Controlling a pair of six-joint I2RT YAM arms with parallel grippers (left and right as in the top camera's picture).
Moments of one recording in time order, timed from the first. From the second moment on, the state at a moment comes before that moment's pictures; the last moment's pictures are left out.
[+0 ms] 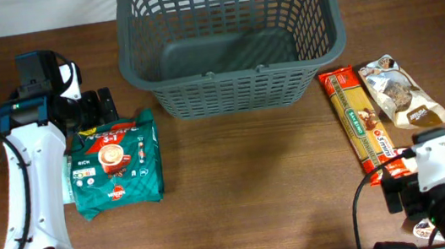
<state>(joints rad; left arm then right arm) 0.14 1.60 1.47 -0.98 0.01 -0.04 -0.18 0.53 1.04 -1.20 -0.03 -0.39</state>
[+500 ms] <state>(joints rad) 0.14 1.60 1.47 -0.98 0.01 -0.04 -0.18 0.46 1.03 -1.10 -0.07 -0.34</state>
